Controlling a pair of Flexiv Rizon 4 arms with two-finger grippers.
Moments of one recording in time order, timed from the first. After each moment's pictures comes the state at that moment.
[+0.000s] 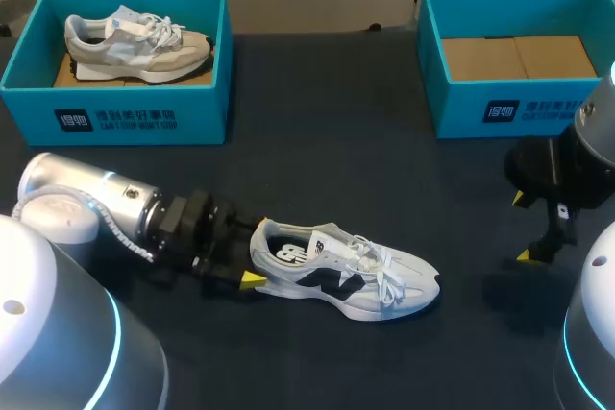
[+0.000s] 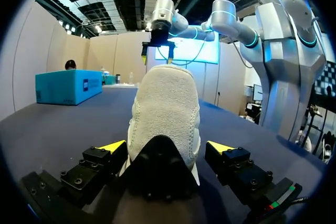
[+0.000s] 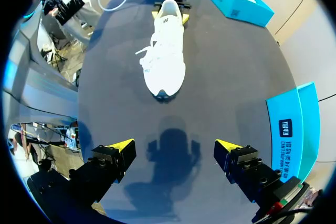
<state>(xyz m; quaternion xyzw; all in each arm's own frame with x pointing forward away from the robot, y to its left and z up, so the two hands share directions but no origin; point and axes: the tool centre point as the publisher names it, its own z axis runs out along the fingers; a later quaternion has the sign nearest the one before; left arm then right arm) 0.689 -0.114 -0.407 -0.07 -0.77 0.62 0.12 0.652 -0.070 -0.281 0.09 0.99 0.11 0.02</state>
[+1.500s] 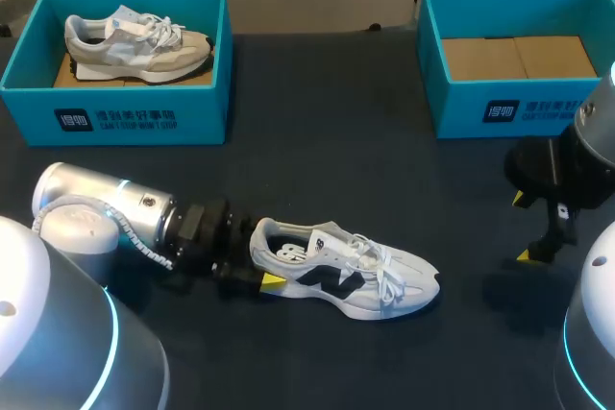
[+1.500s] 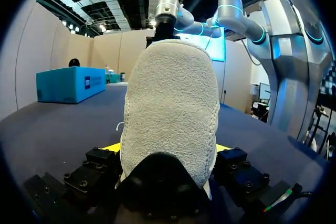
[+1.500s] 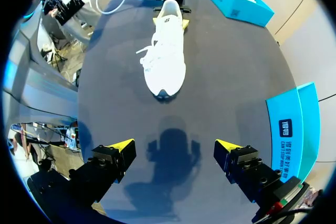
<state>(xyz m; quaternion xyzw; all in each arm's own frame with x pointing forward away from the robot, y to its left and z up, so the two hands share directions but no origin) 0.689 -0.139 -0.418 -0.05 -0.78 0.62 0.10 0.652 -0.070 -0.281 0.09 0.99 0.11 0.02</state>
